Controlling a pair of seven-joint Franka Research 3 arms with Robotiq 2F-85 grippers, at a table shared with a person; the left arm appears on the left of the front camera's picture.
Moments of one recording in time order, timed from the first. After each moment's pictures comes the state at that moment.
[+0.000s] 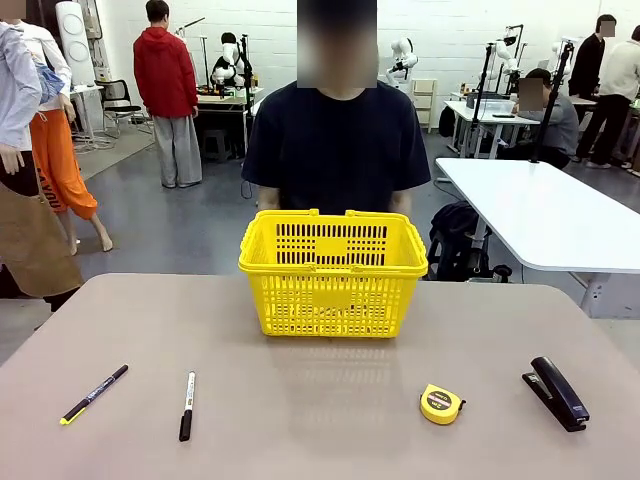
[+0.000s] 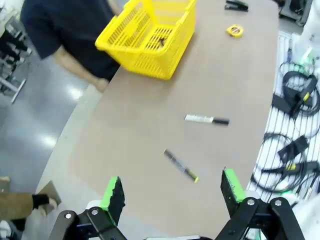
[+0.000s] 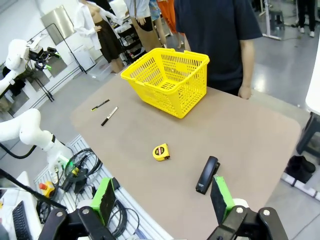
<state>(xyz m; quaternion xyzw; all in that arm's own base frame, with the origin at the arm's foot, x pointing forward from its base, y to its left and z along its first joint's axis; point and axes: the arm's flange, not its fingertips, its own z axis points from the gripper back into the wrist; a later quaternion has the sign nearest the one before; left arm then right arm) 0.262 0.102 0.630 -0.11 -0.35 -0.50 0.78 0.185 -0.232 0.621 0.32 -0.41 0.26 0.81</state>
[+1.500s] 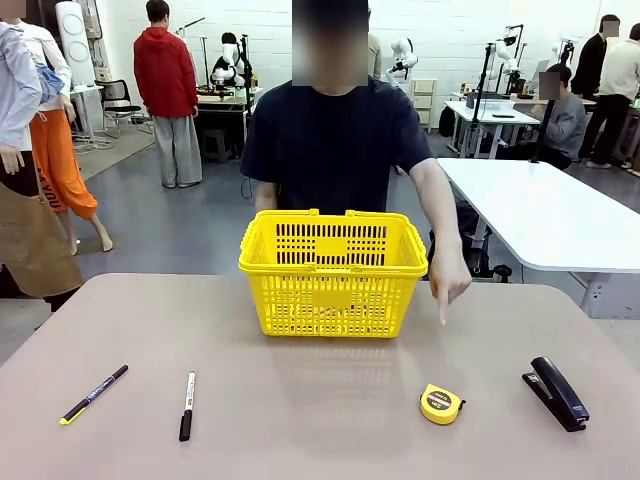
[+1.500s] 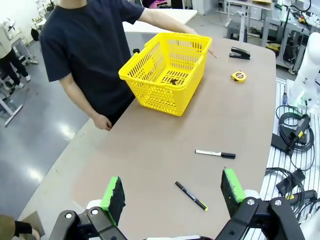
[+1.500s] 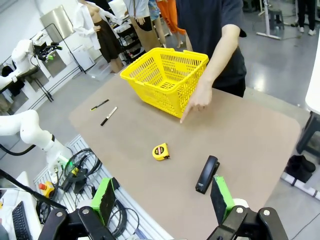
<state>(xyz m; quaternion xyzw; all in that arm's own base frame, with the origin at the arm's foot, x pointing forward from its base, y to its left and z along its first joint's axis) 0.306 0.177 0.622 -0.22 -0.44 -0.46 0.74 0.184 -0.233 0.621 0.32 -0.41 0.26 0.81</state>
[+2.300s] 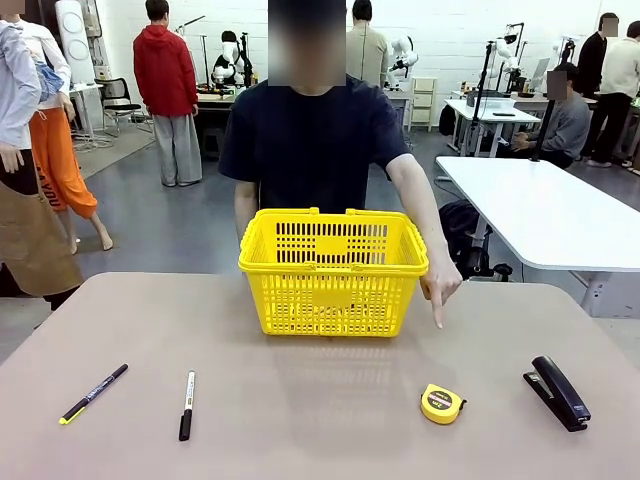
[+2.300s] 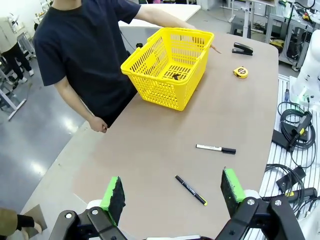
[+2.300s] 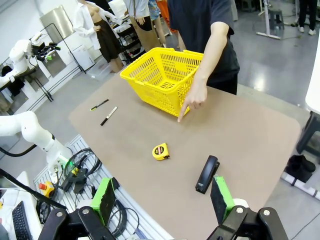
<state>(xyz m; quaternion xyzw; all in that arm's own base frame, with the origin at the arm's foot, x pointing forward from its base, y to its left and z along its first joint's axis) 0.297 0.177 0.628 -0.20 -0.43 -0.46 0.75 0.184 -0.233 0.621 0.32 -0.41 0.26 0.81</state>
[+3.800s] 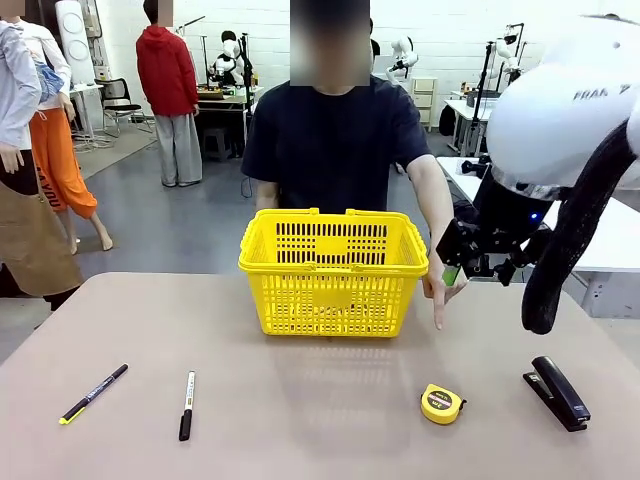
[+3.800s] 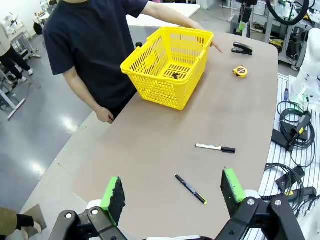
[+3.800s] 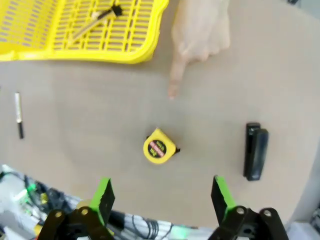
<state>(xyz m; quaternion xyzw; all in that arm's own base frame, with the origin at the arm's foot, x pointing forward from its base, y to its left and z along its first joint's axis) 0.297 0.179 0.629 -0.20 -0.43 -0.46 0.75 0.393 0.166 0.521 0.05 -0.10 0.08 0.99</state>
